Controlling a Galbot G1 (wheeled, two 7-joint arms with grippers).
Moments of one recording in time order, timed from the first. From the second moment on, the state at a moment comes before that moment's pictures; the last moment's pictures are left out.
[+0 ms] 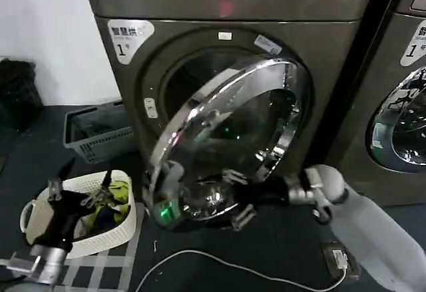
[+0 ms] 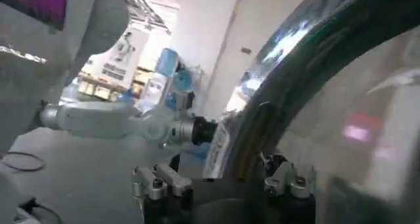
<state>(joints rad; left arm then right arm) 1.57 -1.30 -0.87 -2.29 -0.16 0.02 0.22 -0.89 0.78 0.24 1.87 0.79 0.27 -1.14</state>
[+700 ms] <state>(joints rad) 1.22 -1.08 -0.55 -2.03 -0.27 0.02 0.25 -1.74 1.12 1.15 2.10 0.38 0.33 -0.43</state>
